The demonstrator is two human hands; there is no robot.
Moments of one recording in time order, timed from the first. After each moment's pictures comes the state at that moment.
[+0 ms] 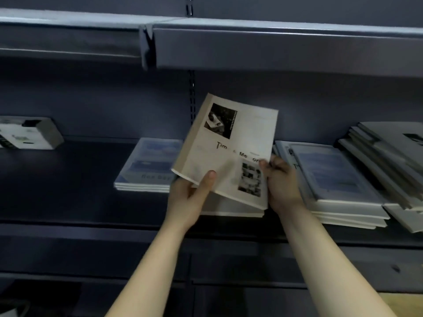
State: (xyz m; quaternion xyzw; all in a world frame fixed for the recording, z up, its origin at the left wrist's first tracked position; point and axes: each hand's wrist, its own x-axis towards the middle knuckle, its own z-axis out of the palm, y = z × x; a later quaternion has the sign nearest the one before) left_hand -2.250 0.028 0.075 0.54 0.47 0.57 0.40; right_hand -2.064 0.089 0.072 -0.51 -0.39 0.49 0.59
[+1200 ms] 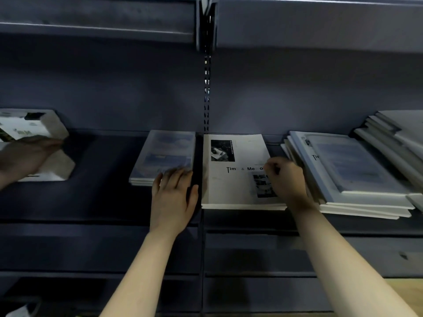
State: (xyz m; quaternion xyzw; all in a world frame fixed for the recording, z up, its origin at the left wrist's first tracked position) left_hand -2.337 0.058 0.002 0.72 0.63 0.28 -0.07; right_hand -2.076 0.105 0.036 -0.69 -0.64 0.10 0.33
